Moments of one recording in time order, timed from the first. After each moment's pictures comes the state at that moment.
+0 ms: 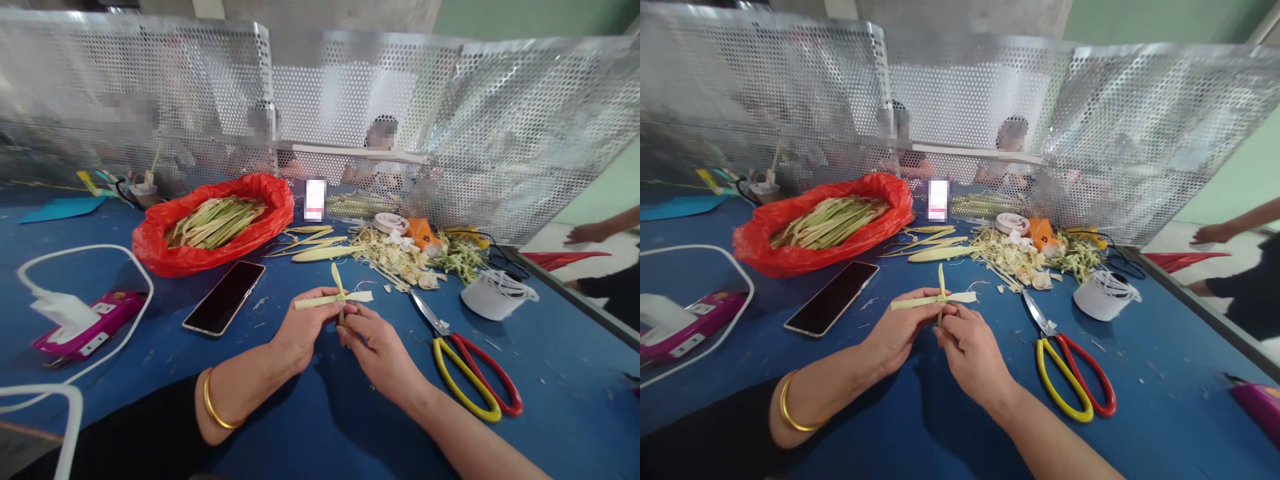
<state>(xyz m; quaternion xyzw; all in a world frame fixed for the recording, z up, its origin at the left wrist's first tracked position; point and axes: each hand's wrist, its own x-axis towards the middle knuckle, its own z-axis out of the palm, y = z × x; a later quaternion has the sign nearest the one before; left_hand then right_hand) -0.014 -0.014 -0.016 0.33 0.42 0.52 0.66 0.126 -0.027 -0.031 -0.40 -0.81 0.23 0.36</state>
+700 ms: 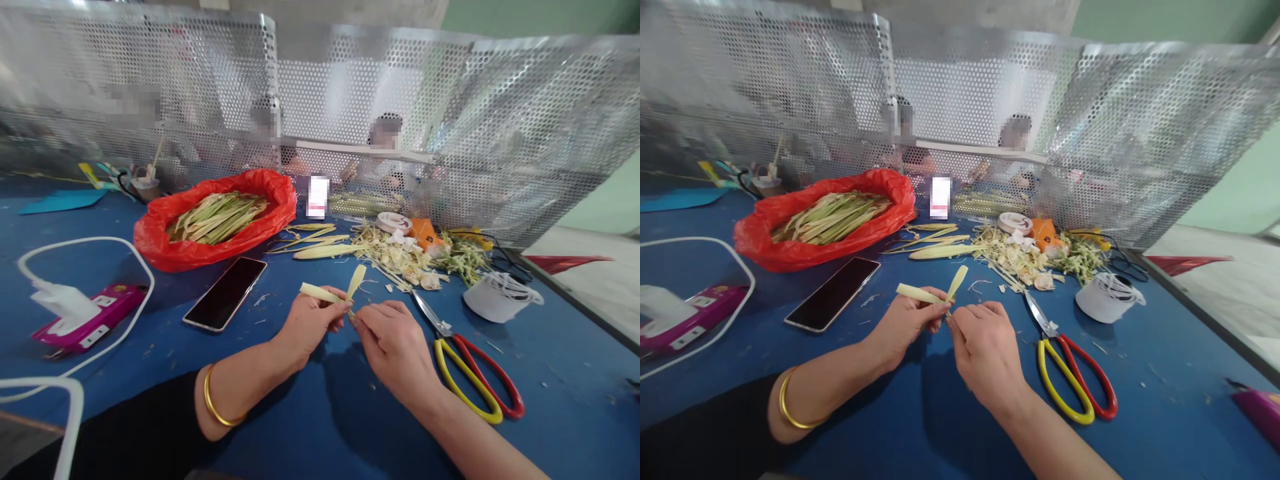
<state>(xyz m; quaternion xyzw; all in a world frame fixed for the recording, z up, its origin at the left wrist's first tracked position) -0.014 -0.012 -0.020 0.42 0.46 0.49 0.60 0.138 -0.028 -0.021 -0.43 -0.85 0.02 0.31</state>
